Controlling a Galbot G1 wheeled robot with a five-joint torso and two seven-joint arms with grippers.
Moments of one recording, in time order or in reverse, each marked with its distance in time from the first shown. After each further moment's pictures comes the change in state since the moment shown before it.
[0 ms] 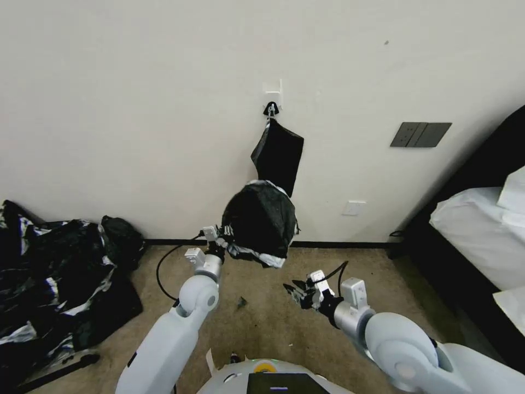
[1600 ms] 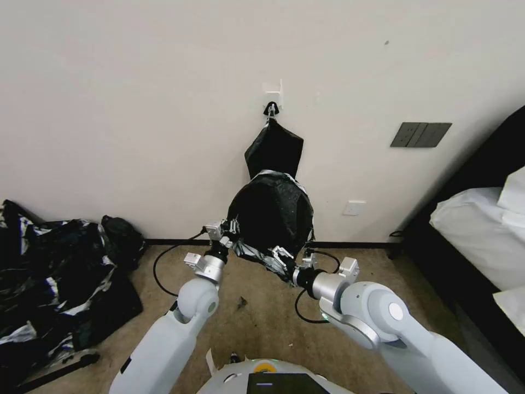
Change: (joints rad) left arm 0.032 0.039 0.031 -0.061 0.117 -0.126 0.158; right arm 0.169 0.384 0.054 -0.057 0.689 0.368 0.260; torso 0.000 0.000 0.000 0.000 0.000
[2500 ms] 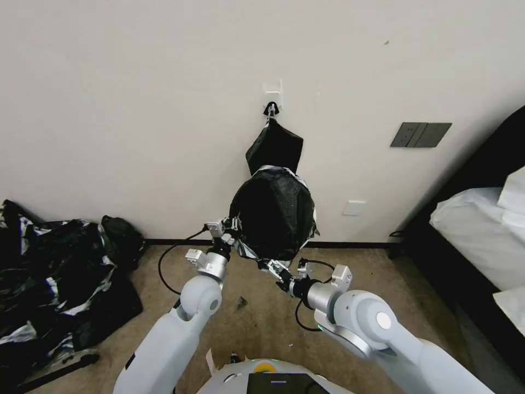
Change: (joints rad) left arm -0.022 -0.017 0.017 -0.023 -0.094 0.045 -0.055; right arm -0.035 0.001 -0.061 -0.027 -0.129 -0.074 0.018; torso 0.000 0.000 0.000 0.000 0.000
